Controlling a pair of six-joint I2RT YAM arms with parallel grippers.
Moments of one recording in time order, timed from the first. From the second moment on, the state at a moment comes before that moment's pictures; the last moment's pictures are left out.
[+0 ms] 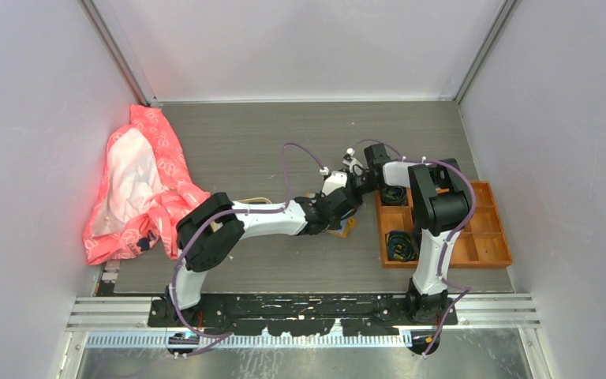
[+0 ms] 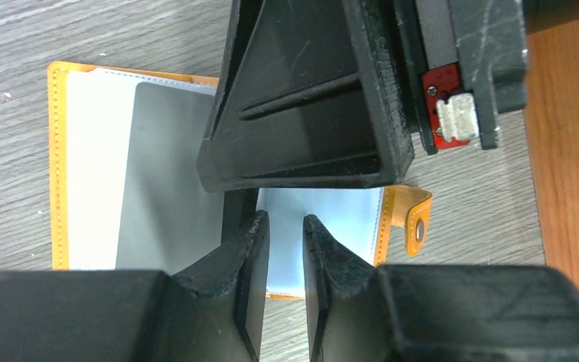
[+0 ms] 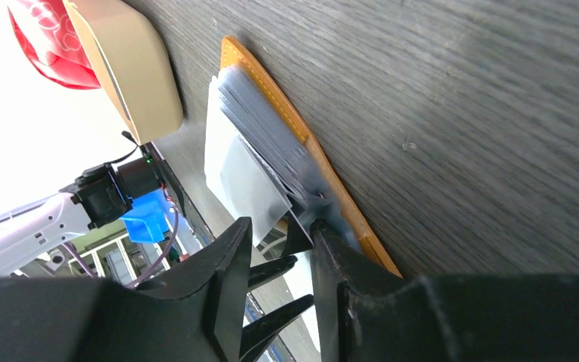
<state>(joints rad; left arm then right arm) -1.07 2.01 1.34 -0.24 -0.42 -0.69 0.21 1.98 1.08 -0.29 -0.91 0.36</state>
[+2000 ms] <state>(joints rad) -0.70 1.86 1.18 -0.25 0.13 -0.47 0.26 1.94 1.21 -0.69 -0.66 0.04</state>
